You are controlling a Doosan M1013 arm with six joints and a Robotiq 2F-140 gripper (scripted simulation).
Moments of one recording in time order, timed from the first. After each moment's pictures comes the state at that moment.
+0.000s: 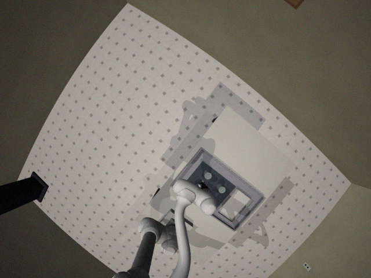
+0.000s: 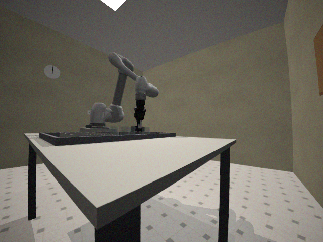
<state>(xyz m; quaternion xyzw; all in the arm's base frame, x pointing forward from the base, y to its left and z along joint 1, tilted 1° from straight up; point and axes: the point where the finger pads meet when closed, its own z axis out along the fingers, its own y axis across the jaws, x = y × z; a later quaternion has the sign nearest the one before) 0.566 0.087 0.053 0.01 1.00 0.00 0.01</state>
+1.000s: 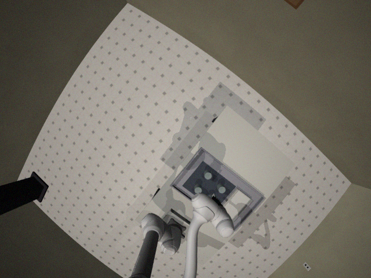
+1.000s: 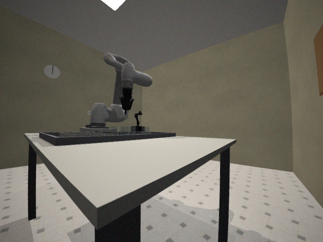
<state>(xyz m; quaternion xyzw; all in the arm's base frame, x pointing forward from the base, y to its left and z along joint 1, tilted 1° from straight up) 0.542 -0.039 0.125 0.01 1.00 0.00 0.01</state>
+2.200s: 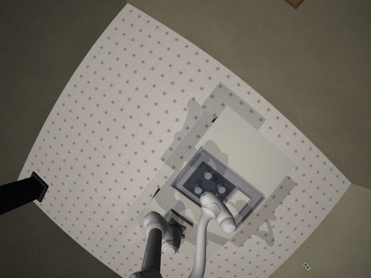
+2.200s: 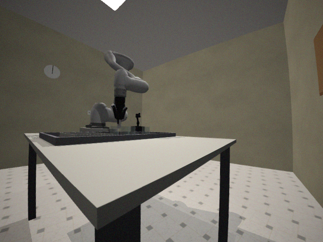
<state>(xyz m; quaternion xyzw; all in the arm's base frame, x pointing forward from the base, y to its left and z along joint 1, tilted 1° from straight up) 0.534 -0.095 0.048 0.01 1.00 0.00 0.01</state>
